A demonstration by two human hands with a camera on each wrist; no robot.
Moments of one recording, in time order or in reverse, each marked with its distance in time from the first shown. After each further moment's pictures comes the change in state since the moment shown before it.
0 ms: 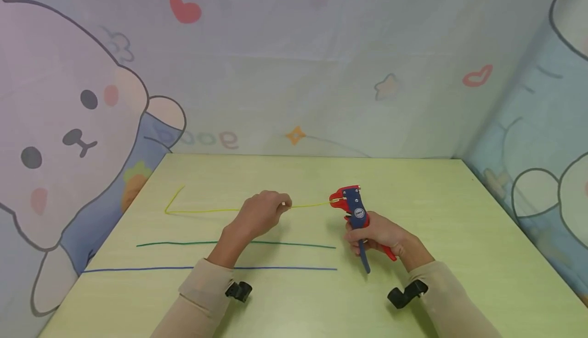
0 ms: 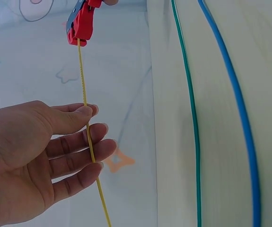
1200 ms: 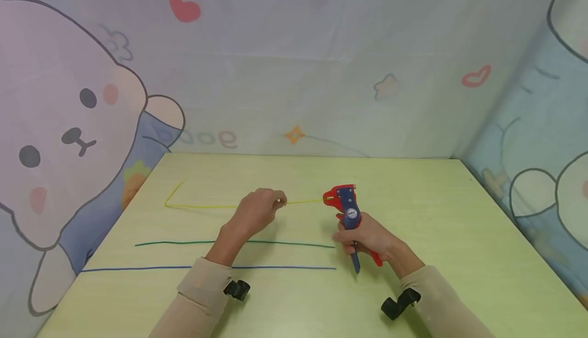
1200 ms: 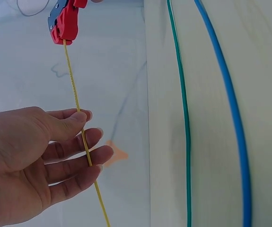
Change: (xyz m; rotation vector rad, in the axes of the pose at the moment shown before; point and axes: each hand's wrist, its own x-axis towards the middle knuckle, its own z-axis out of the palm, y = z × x) left_hand 0.002 -0.006 0.003 0.012 0.068 0.002; right_hand 0.001 -0.004 0.028 0.034 0.076 -0.039
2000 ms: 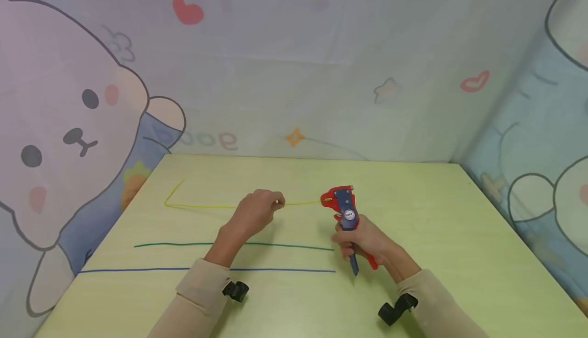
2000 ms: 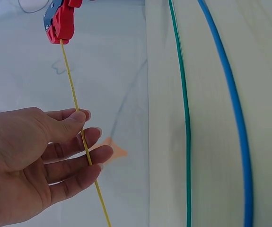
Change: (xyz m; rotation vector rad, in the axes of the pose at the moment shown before) left_hand 0.001 -0.005 0.000 -0.009 -0.009 -0.027; right_hand 0.000 -0.002 0.008 0.040 0.029 -0.018
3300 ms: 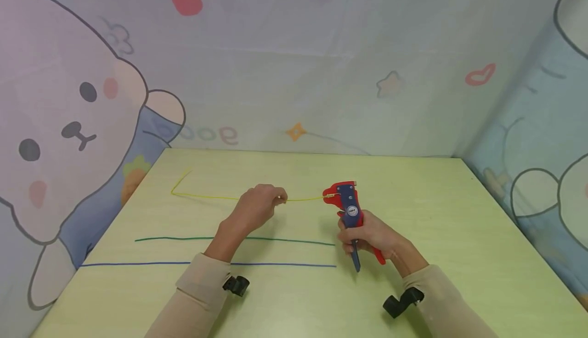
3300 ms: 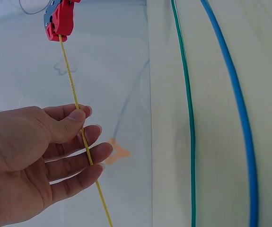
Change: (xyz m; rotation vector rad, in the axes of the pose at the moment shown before) left_hand -0.002 0.004 -0.005 -0.012 -0.028 0.017; right_hand -0.006 -0.005 -0.008 -0.017 -0.117 -0.029
